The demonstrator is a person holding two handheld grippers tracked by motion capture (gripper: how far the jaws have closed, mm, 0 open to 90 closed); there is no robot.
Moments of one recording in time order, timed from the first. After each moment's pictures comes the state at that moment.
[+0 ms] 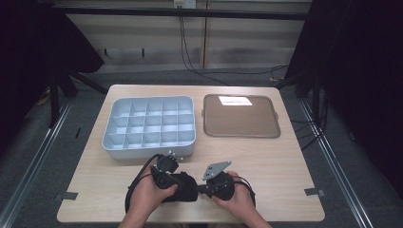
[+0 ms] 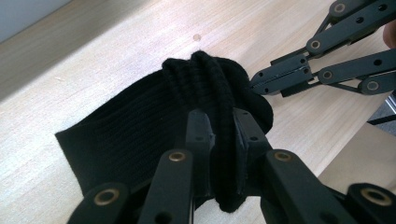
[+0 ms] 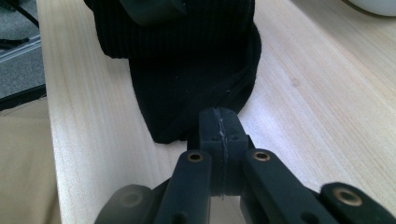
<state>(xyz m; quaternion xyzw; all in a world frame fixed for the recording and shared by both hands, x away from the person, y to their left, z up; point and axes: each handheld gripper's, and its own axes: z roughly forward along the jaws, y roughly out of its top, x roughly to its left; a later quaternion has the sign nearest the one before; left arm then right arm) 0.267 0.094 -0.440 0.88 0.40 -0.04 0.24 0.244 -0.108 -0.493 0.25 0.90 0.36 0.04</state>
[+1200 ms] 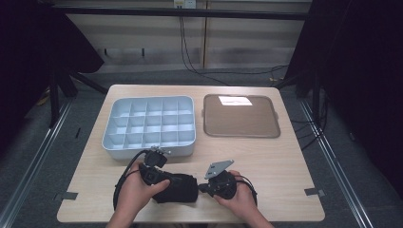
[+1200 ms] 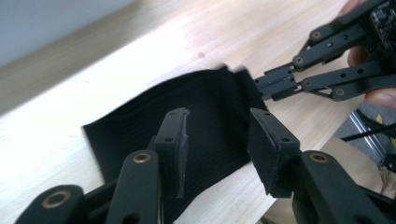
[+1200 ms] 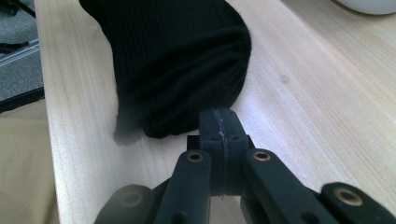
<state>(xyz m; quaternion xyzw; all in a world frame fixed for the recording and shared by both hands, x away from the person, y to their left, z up) 0.271 0.128 -0.420 0.85 0.43 -0.06 0.29 0.245 -0.113 -0.491 0.25 0.90 0.36 0.04</state>
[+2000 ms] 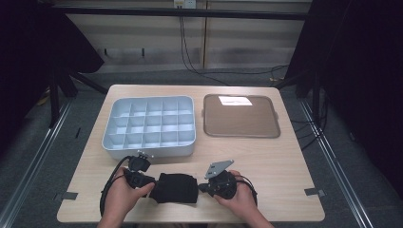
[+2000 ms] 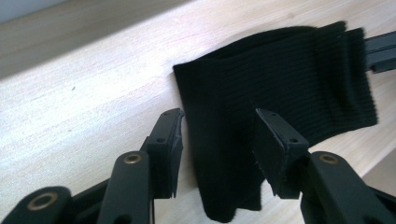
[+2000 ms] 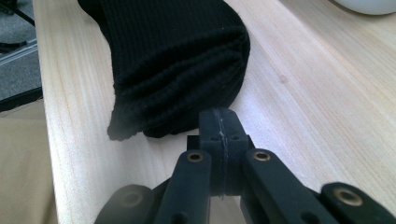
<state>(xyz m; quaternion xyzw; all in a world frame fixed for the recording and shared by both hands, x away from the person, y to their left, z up) 0.274 0.167 -0.455 0.84 0.49 -0.04 0.24 0.245 -0.113 -0.491 0.26 0.90 0.36 0.04</state>
